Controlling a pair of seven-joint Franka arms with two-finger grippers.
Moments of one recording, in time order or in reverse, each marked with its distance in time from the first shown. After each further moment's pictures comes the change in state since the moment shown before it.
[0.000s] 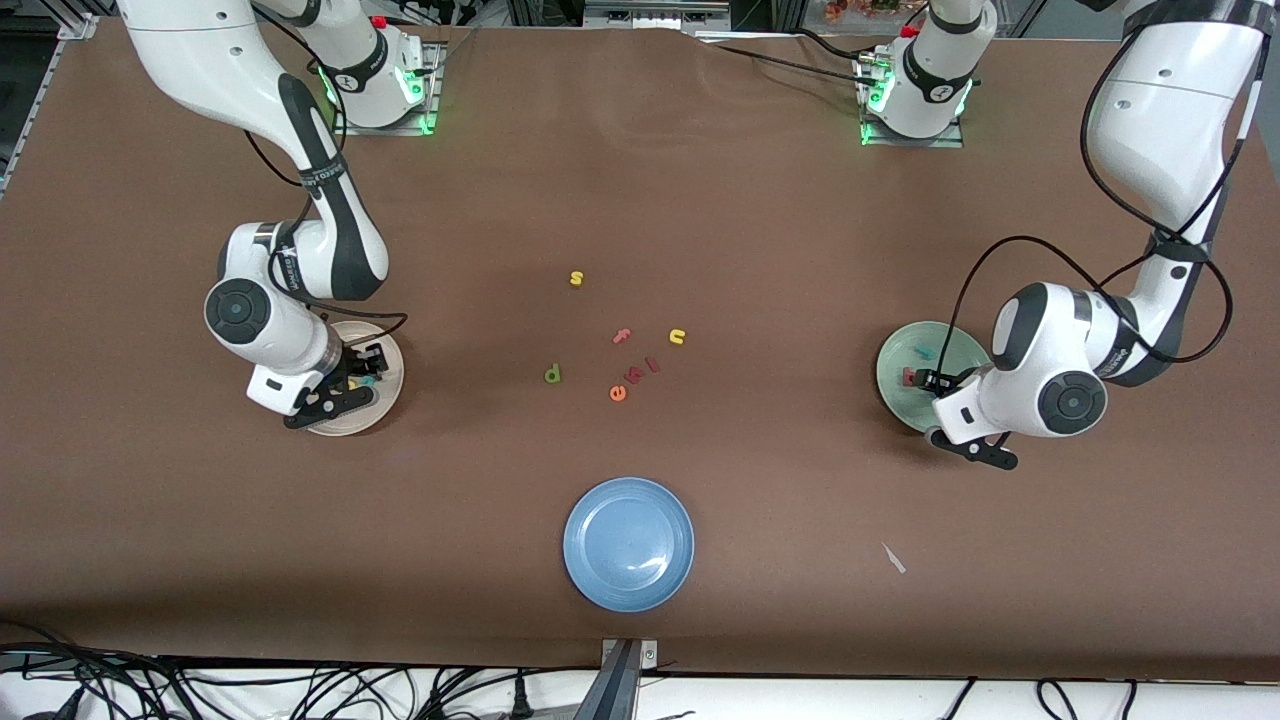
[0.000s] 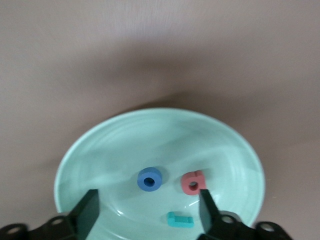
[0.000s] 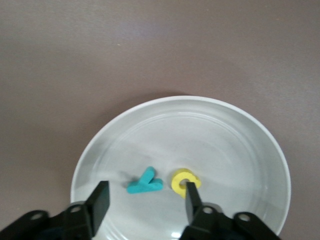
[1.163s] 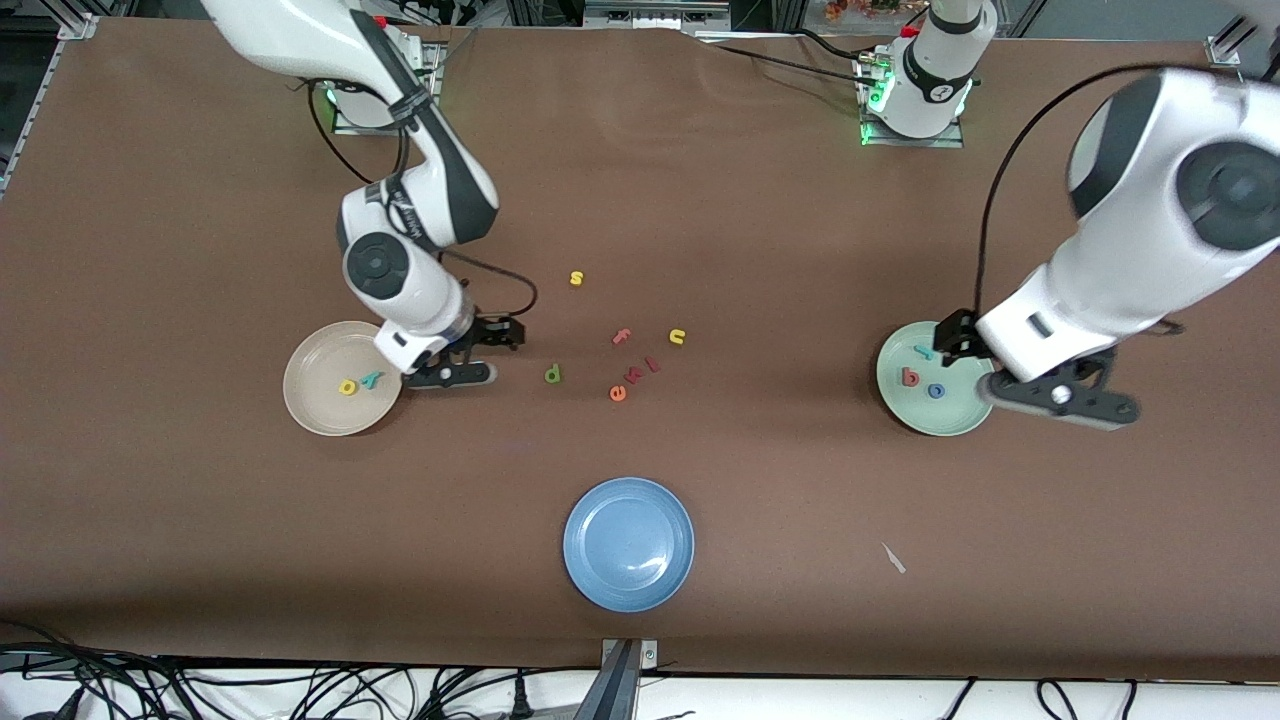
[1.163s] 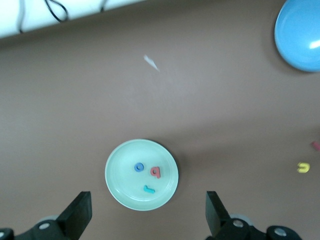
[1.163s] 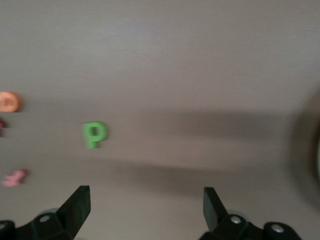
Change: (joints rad) left arm -0.049 -0.283 -0.144 0.391 -0.023 -0.353 -0.199; right arm 0.070 -0.041 0.291 0.079 0.031 -0.049 0.673
